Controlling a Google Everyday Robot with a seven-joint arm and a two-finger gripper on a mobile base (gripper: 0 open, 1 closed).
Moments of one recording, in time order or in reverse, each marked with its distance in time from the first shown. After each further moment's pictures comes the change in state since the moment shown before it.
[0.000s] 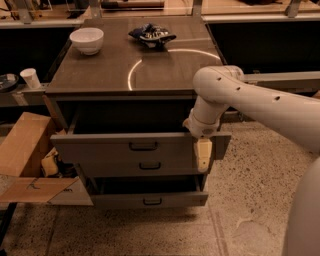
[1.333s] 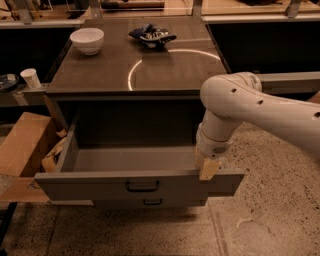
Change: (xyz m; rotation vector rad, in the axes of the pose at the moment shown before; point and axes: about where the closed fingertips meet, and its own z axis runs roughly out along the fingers) arm -0.003 0.097 -0.032 -0.038 0.049 0.037
